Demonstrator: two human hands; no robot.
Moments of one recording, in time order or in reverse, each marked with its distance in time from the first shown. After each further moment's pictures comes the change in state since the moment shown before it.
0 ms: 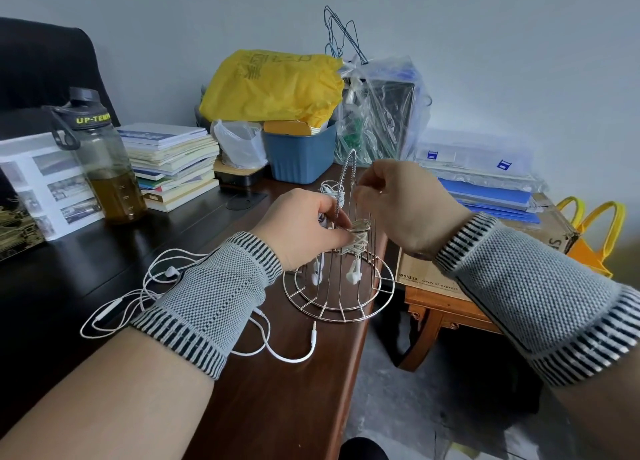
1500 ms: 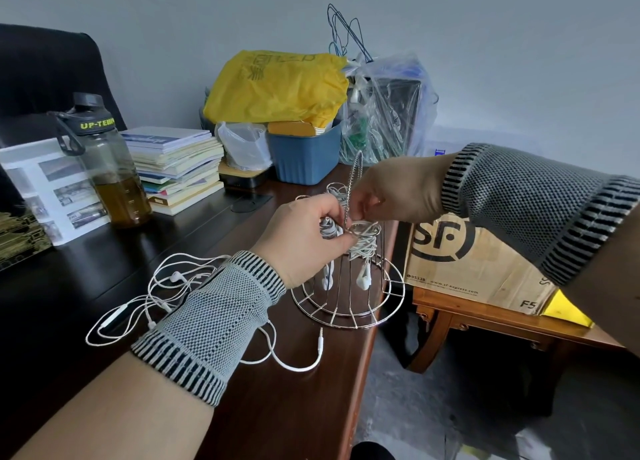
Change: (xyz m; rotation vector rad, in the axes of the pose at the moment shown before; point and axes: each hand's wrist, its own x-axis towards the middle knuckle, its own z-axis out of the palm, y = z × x) left_hand -0.010 -0.003 0.005 0.023 0.103 0.046; right_hand 0.049 0.002 -0.018 -0.468 -0.628 -0.310
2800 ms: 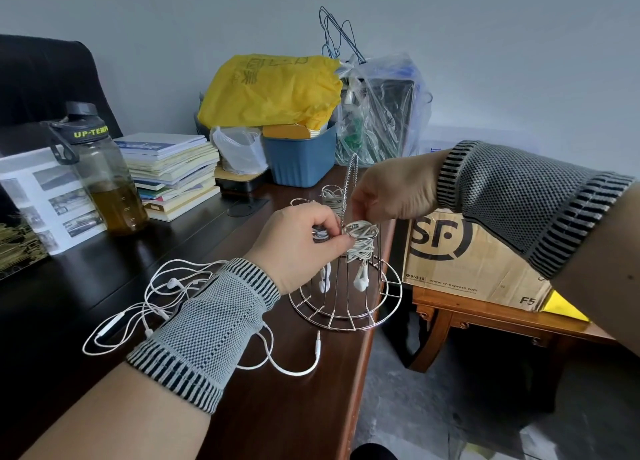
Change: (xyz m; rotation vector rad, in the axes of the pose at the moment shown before) left_hand -0.001 -0.005 0.003 -0.028 0.015 0.054; right_hand 0.003 0.005 -0.003 0.138 -0.097 0.063
